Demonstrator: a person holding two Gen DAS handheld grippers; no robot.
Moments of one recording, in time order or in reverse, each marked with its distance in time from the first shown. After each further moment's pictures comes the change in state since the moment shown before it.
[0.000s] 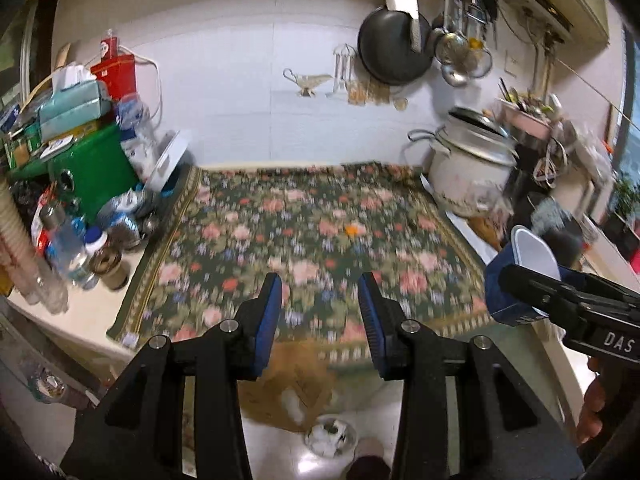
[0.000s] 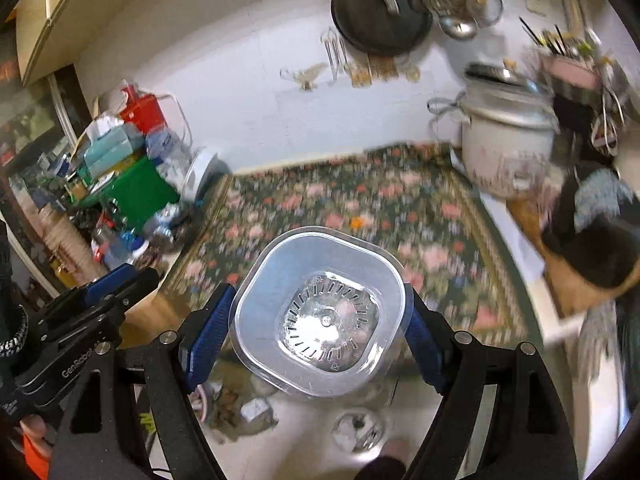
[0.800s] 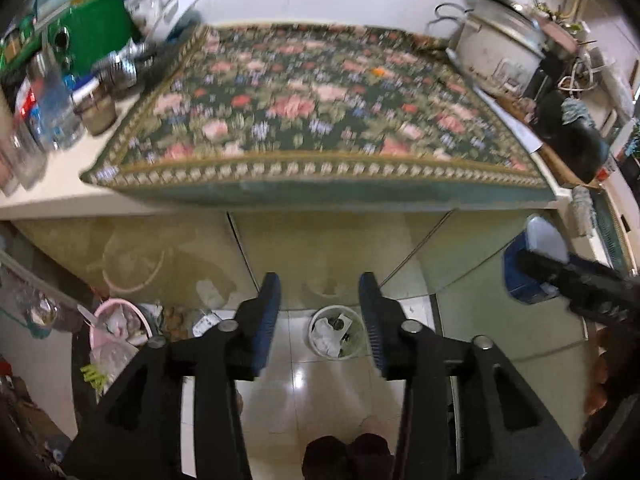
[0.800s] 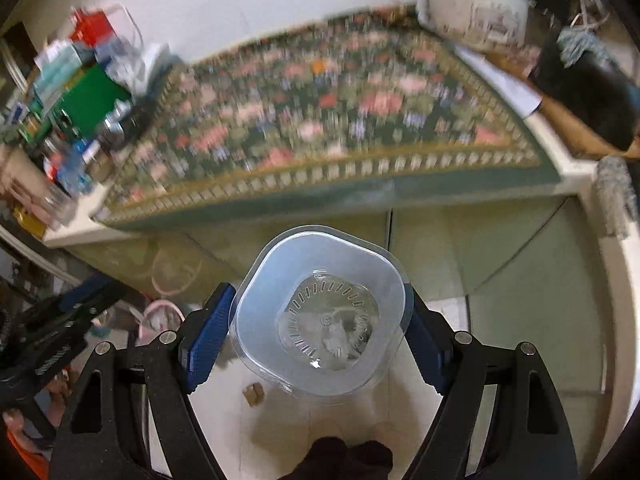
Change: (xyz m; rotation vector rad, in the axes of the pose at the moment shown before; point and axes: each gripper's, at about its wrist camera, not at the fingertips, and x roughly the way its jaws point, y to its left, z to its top) left arm 0.068 0.035 -0.157 -0.068 0.363 0.004; right arm 0.070 -0.023 -0.140 0.079 0.319 -0.110
